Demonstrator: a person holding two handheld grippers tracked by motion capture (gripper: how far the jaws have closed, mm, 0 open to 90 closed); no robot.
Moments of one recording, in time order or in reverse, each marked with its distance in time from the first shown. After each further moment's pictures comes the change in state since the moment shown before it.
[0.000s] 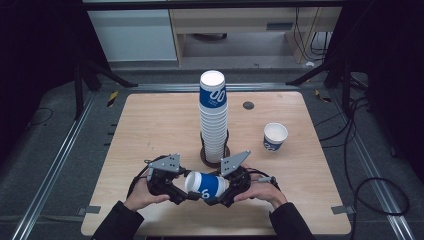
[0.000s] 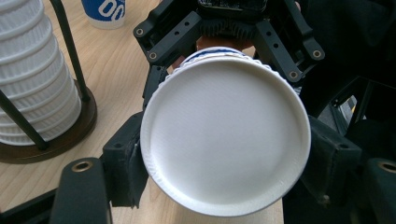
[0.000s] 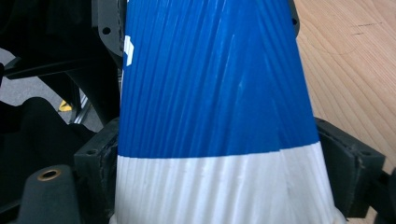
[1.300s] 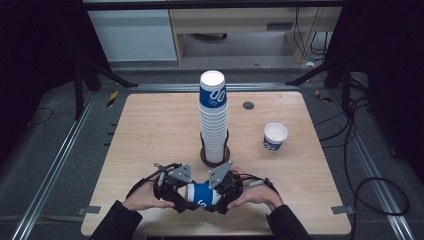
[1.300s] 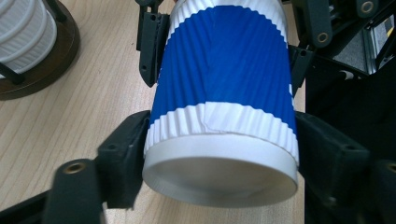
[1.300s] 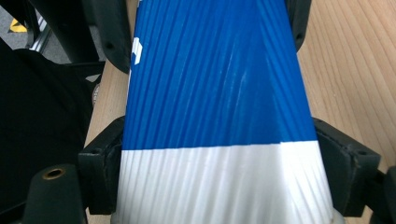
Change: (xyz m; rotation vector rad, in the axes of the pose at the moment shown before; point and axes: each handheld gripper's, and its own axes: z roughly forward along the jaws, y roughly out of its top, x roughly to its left) left arm -0.003 -0.008 0.025 0.340 0.039 0.050; right arm 0.011 0.002 0.026 0.293 -0.087 -0.122
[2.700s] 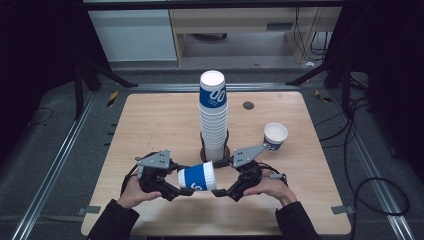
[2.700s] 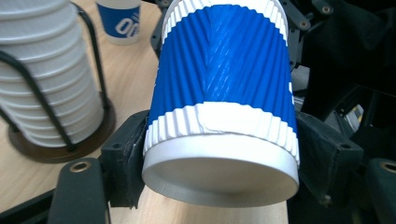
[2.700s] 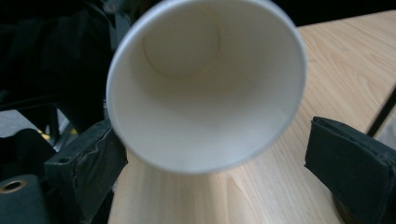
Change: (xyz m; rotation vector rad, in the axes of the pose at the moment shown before) left arm 0.007 -0.008 -0.043 -0.393 -0.025 -0.036; right arm -0.013 -0.010 -0.061 -0.399 -0.012 0.149
